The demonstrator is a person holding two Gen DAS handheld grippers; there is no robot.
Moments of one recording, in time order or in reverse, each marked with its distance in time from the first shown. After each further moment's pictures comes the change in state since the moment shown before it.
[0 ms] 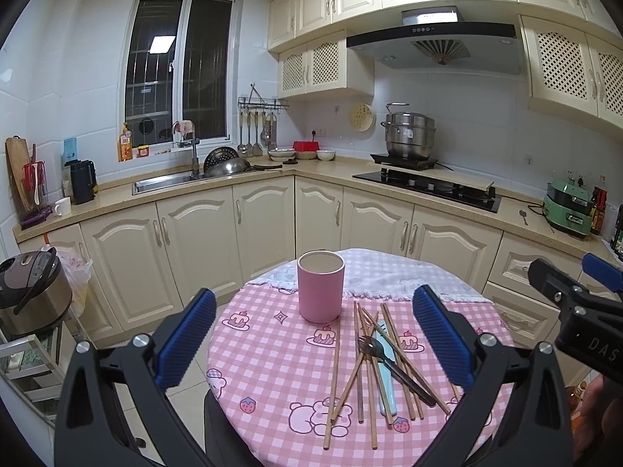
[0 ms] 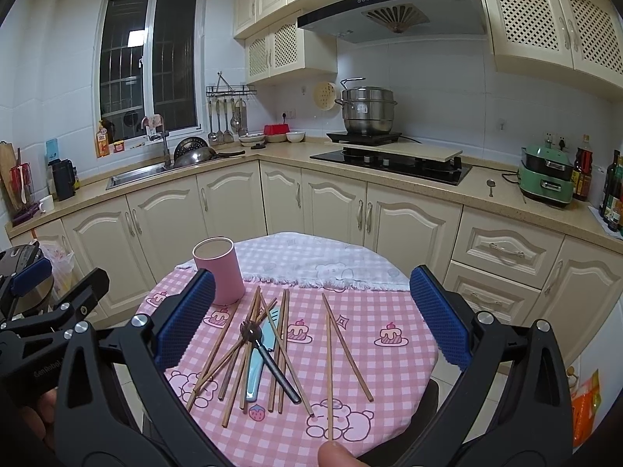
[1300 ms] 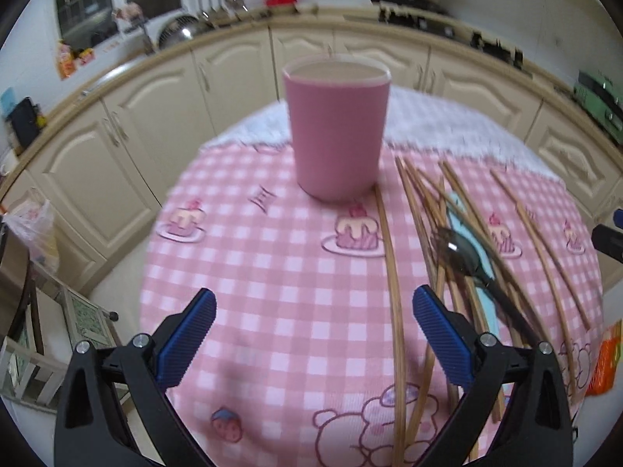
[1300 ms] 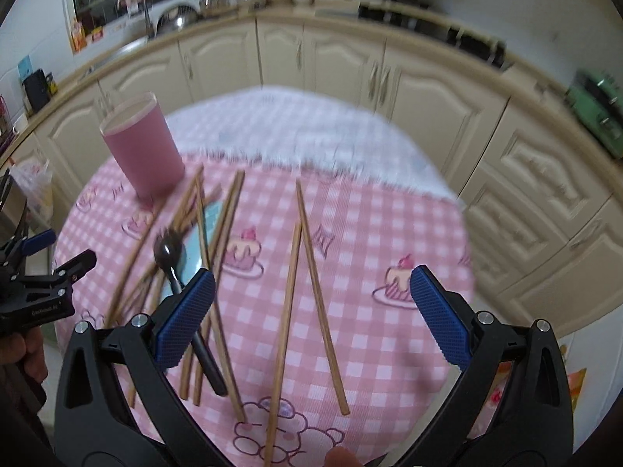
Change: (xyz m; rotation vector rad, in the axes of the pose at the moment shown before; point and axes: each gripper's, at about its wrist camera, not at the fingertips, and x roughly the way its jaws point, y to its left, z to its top) left arm 0.231 0.016 -0.088 0.113 0.569 -0.054; right arm 0.203 -0.049 -0.061 -0.069 0.584 0.037
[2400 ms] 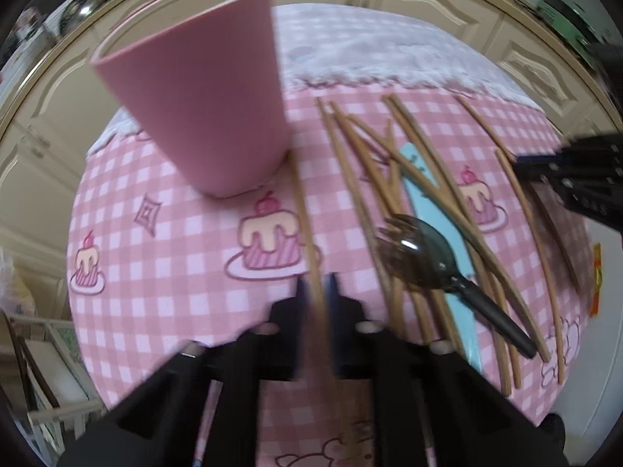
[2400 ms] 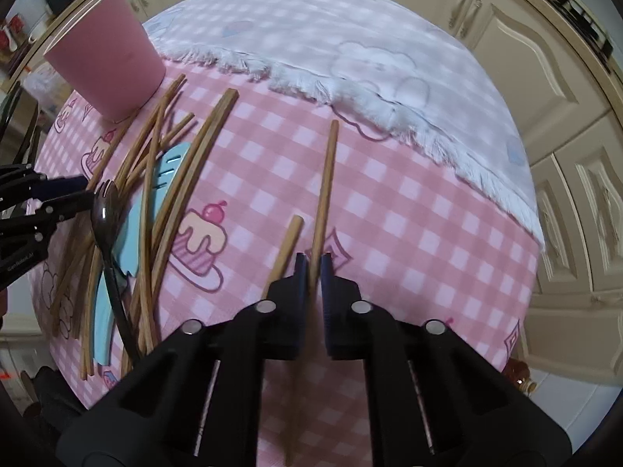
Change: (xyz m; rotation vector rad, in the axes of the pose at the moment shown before) left arm 0.063 -0.039 0.052 0.220 0.297 -0.167; right arm 0.103 0.001 0.047 -0.243 0.341 0.118
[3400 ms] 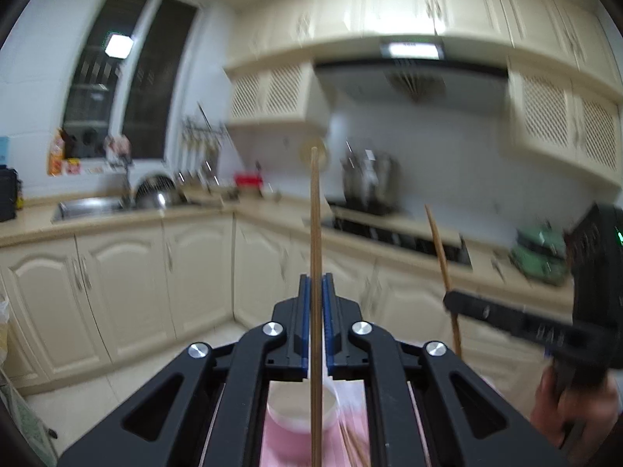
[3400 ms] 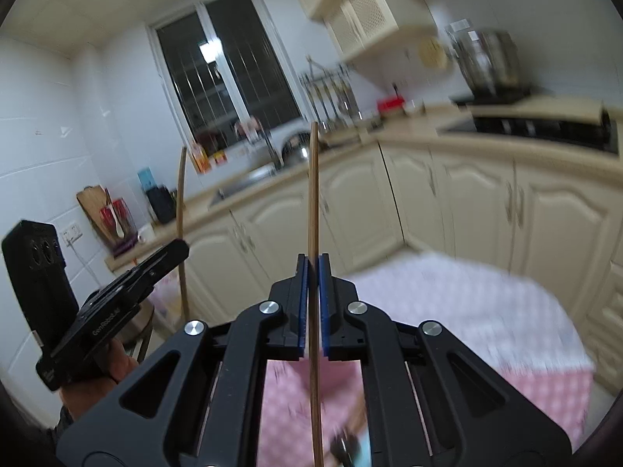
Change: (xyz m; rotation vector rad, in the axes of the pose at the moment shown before) left arm -0.229 0.051 0.001 -0.205 -1.081 0.033; right arm -0.189 0.064 0.051 0.126 -0.960 0.345
